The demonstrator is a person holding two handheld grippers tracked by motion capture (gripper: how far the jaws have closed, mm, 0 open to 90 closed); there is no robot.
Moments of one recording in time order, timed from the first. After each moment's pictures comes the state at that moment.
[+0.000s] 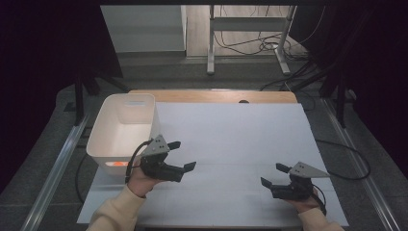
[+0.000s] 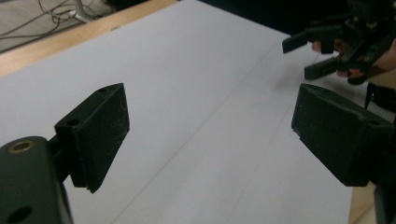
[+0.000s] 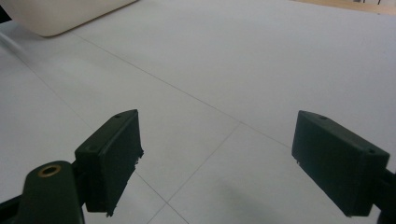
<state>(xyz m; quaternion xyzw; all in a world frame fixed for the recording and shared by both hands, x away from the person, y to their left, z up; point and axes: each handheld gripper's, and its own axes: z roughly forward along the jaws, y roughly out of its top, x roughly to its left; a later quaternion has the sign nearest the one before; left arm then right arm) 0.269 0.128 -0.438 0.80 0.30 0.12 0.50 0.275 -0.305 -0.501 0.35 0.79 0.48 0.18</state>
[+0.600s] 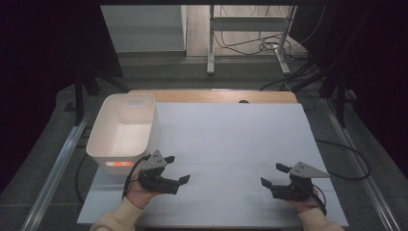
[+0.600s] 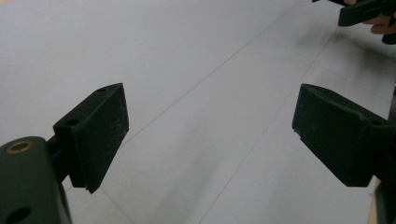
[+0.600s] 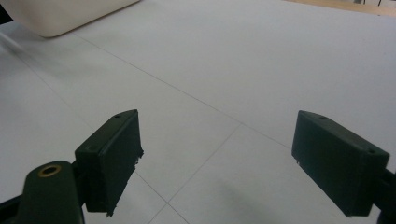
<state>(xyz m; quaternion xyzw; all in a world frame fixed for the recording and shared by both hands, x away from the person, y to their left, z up) 0.256 0.142 -0.488 0.80 0.34 0.12 0.47 0.275 -0.305 -0.500 0.35 0.79 0.48 0.18</state>
